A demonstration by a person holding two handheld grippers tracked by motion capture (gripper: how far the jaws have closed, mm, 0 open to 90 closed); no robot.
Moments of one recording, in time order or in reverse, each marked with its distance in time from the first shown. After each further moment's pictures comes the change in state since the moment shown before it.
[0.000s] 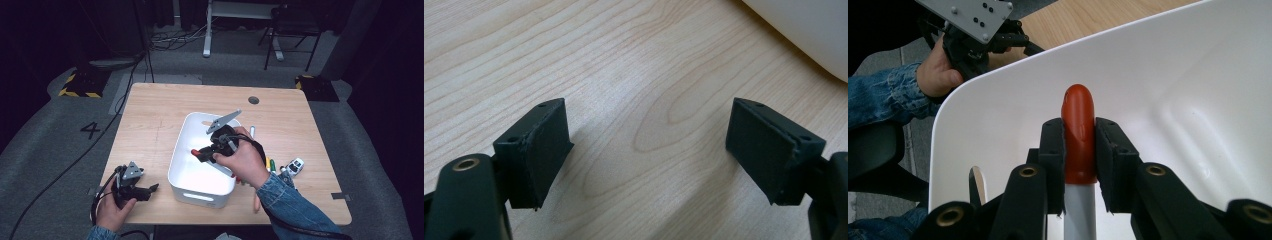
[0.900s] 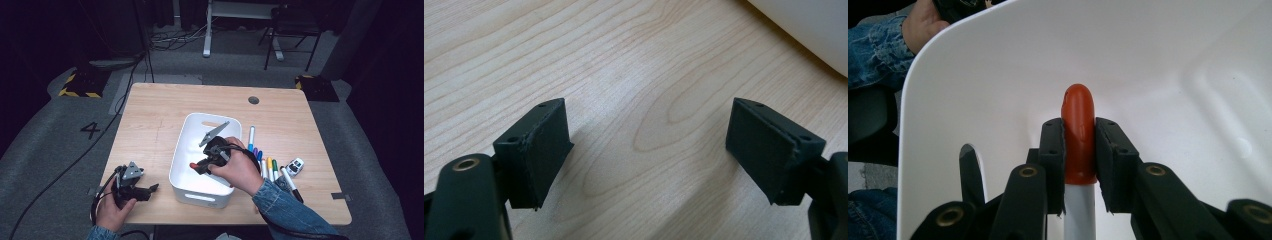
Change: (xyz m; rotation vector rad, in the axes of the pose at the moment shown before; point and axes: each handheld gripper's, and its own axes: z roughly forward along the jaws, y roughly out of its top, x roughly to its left) left arm 0.000 0.000 0.000 0.000 0.004 0.002; right arm 0.005 -0.015 0.032 0.099 0.026 -0.037
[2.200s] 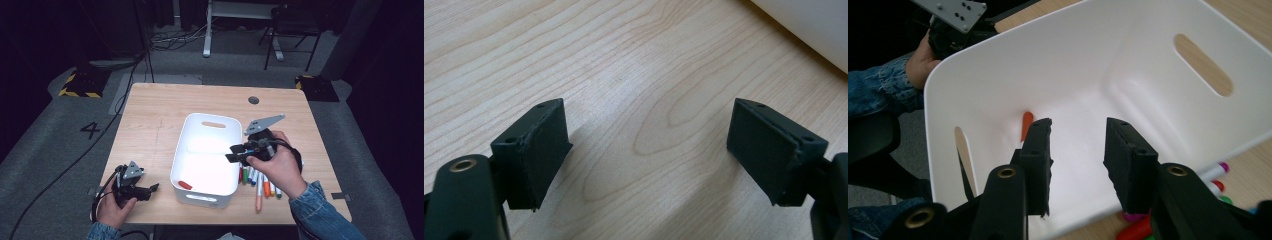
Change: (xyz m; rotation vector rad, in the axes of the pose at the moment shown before) left arm 0.001 0.002 0.002 0.002 -0.004 0.000; right arm -0.009 -0.047 -0.103 -0.184 -0.138 0.116
